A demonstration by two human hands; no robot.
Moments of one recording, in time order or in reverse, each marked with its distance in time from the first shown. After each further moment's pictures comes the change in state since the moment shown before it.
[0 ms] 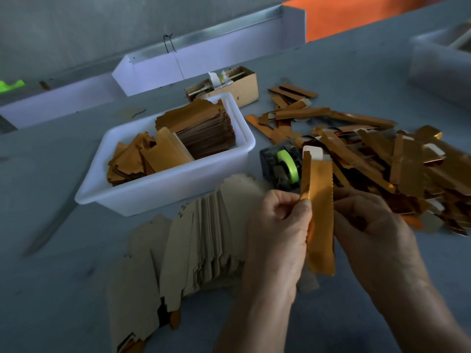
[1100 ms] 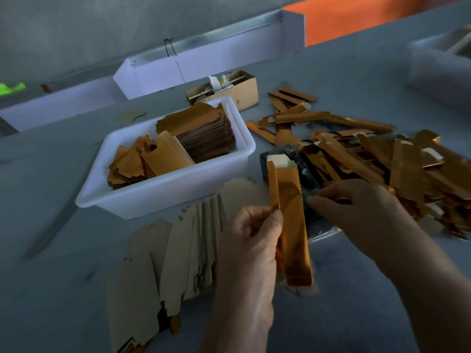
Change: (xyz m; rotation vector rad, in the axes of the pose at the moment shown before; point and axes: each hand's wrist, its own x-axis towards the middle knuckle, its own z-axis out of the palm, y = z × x) left_hand -0.012 0.000 -0.026 -0.058 0.129 -0.084; right_hand 0.036 -0.018 -0.010 -0.210 -0.264 0.023
